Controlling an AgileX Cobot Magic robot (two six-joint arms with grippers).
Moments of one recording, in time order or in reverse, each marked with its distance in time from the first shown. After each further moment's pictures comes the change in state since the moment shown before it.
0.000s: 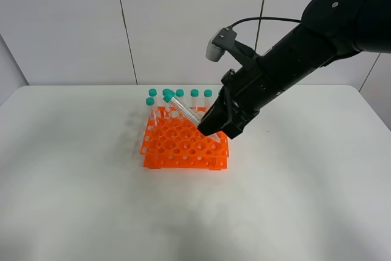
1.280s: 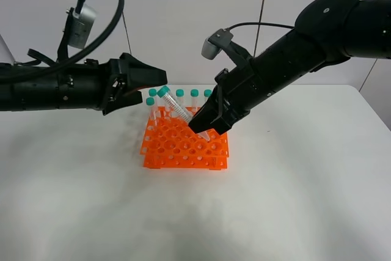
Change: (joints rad) left arm -0.241 0.923 -0.116 -1.338 -0.066 1.115; right arm 0.000 0.027 0.002 0.074 -0.028 -0.018
